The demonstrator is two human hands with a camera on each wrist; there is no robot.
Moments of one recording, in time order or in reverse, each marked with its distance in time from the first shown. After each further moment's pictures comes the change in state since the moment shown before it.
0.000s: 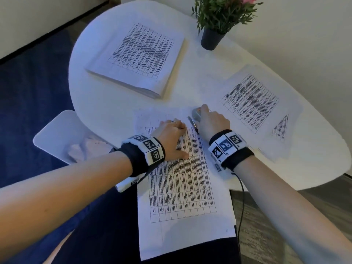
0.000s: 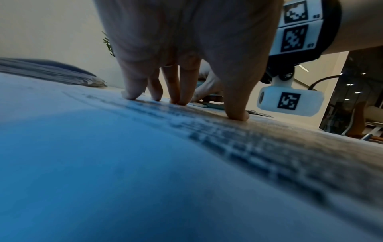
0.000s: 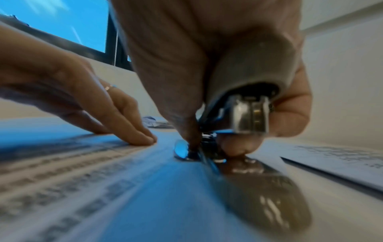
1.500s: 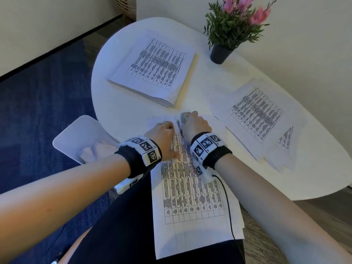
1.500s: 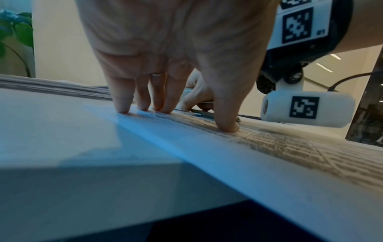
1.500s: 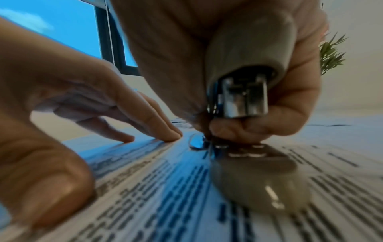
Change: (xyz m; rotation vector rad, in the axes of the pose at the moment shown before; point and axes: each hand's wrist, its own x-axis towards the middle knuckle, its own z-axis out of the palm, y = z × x) left_hand -0.020 -0.039 -0.013 0.011 0.004 -0.207; right_hand 0.005 -0.073 -0.003 0.210 -0.049 0.105
